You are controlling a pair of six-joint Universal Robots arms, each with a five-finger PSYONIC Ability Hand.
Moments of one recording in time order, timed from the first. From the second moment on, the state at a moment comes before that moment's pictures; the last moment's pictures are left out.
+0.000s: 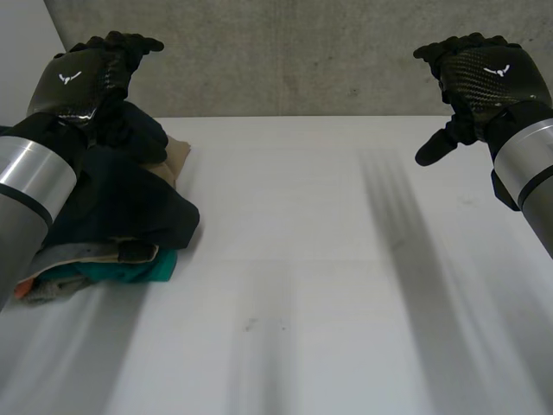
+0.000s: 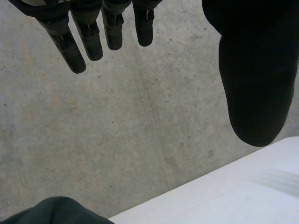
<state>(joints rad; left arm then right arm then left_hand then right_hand) 4.40 -1.54 -1.63 3.33 -1.45 3.10 1.93 -1.49 1.46 -0.03 1.54 2.96 0.21 0.21 0.21 0.20 0.05 0.23 0.21 0.21 0.21 0.05</state>
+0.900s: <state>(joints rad) 4.07 -1.96 -1.25 3.41 -1.53 3.31 1.84 -1.50 1.43 -0.03 1.53 2.95 1.14 1.20 1.18 1.19 0.95 0.23 0.21 0.21 0.21 0.05</state>
